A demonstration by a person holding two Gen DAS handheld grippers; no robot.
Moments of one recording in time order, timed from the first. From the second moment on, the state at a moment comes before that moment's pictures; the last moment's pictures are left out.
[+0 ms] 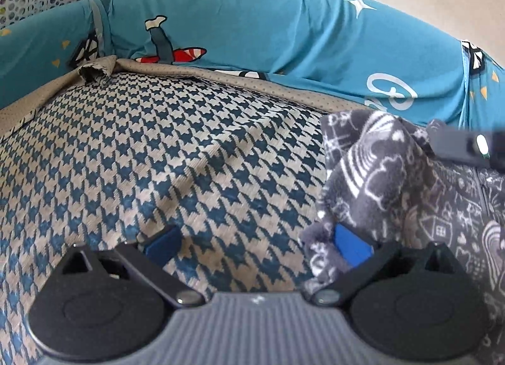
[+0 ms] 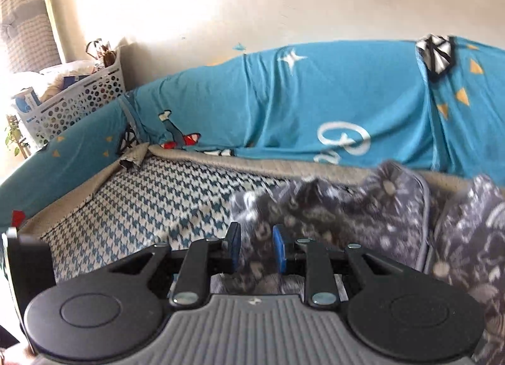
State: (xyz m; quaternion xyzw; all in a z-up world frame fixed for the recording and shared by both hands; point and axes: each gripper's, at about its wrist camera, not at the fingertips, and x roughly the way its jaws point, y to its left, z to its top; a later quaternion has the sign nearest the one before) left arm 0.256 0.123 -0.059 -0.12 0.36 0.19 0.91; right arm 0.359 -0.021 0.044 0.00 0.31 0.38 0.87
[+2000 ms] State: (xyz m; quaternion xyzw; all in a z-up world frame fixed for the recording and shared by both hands) left arm 0.270 0.099 -0.056 -0.11 0.35 0.13 0.92; right arm 0.331 -0.141 0.020 0.06 0.41 0.17 0.90
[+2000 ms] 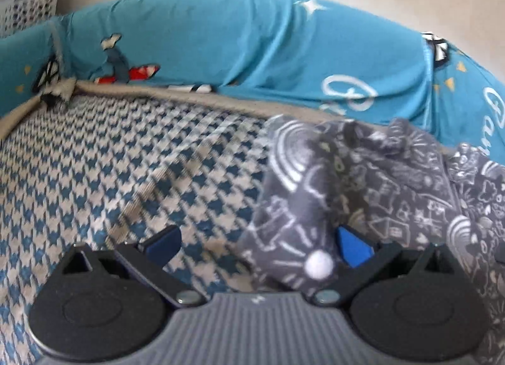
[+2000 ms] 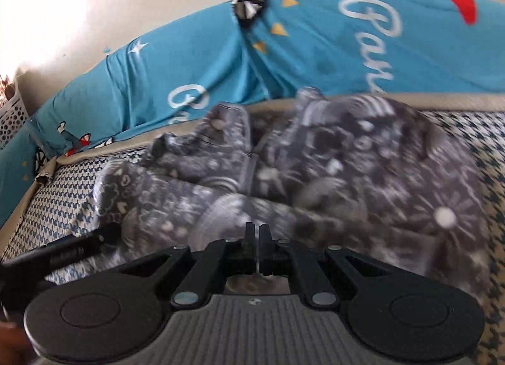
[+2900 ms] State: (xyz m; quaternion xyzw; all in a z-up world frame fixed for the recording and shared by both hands) left arm 0.192 0.106 -0.032 -0.14 0.38 0.07 0.91; right arm 0.271 -0.223 0.048 0.21 0.41 0.10 0.88
